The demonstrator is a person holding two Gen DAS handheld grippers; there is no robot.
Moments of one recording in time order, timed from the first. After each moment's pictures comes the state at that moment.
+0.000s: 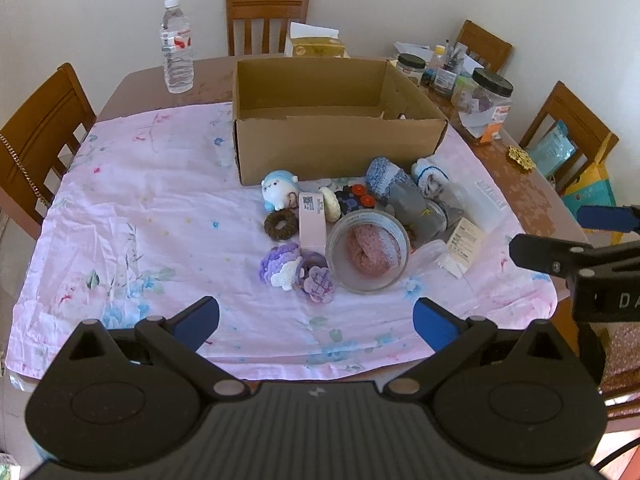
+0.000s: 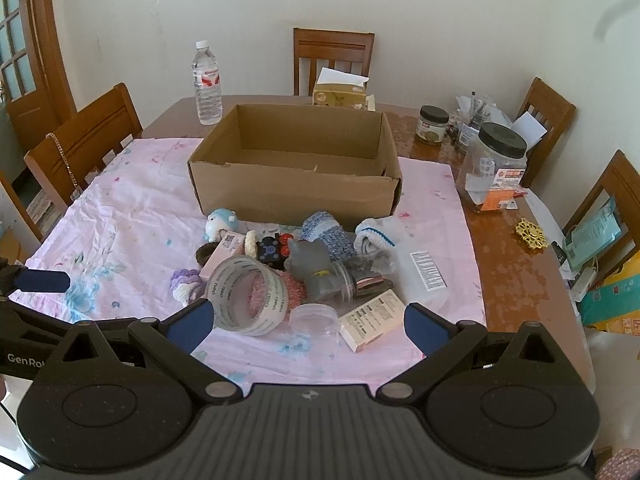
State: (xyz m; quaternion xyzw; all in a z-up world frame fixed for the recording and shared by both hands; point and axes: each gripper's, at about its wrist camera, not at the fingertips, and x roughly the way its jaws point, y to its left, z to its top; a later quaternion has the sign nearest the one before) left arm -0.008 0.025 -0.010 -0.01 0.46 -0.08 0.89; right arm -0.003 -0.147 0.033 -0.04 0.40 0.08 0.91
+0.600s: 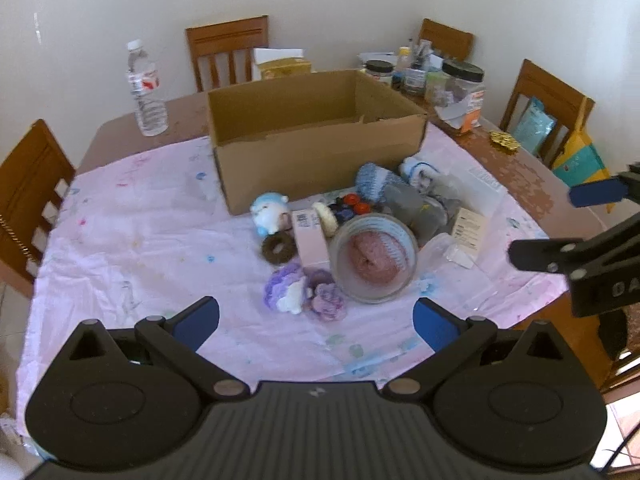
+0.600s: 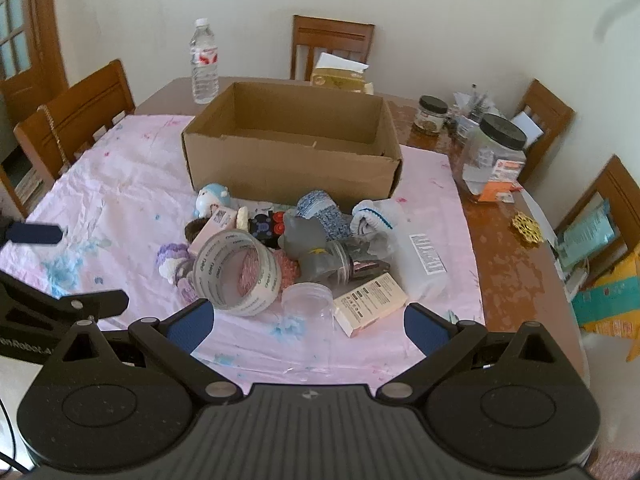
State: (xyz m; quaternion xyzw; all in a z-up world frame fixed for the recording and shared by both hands) left arm -0.006 0.025 -0.027 0.05 0.41 -0.12 0.90; right arm -0.004 -0.140 0.008 -0.07 0.41 0.07 0.91
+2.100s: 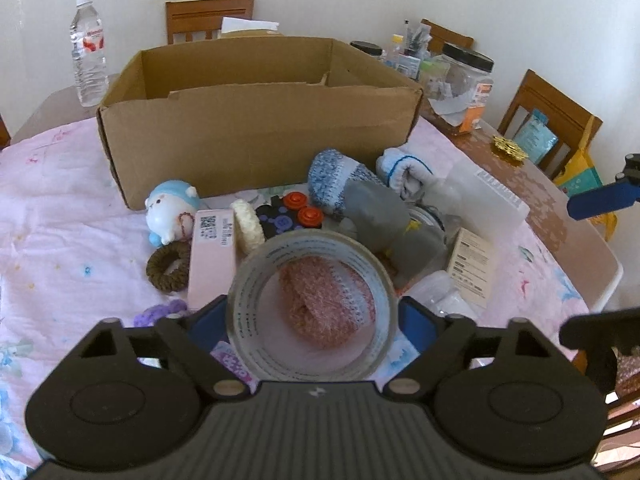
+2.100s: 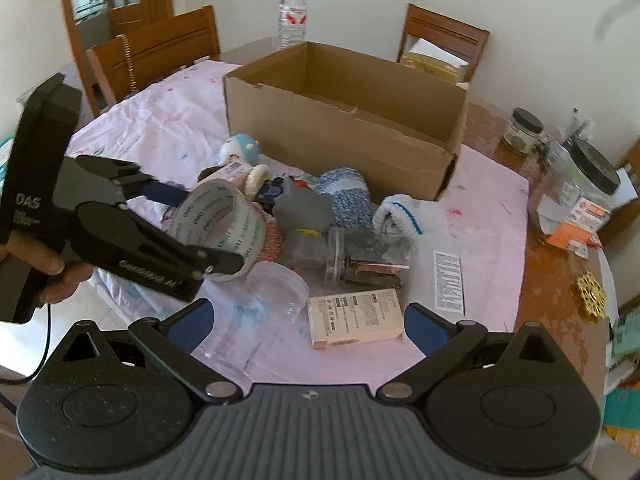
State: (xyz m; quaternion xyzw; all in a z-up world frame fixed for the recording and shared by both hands) left arm 0.073 -0.036 -0.112 0.00 0.41 -0.14 0.90; right arm 0.056 -0.204 -0.036 -0.15 0.42 0.25 0.86
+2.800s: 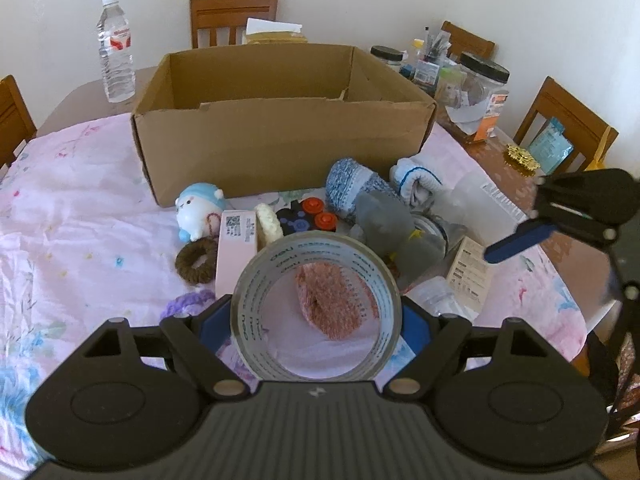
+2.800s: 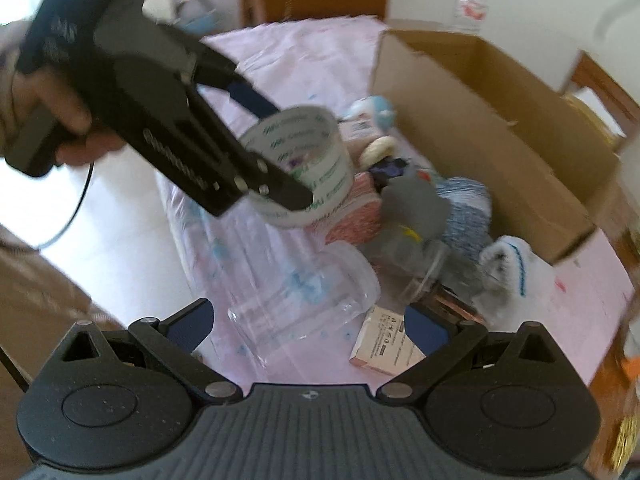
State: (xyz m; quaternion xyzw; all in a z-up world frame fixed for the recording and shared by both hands) left arm 0.061 -0.034 -0.089 -0.01 0.42 -0.10 0.90; right arm 0.079 -0.183 -0.073 -0.29 0.41 0.46 0.73
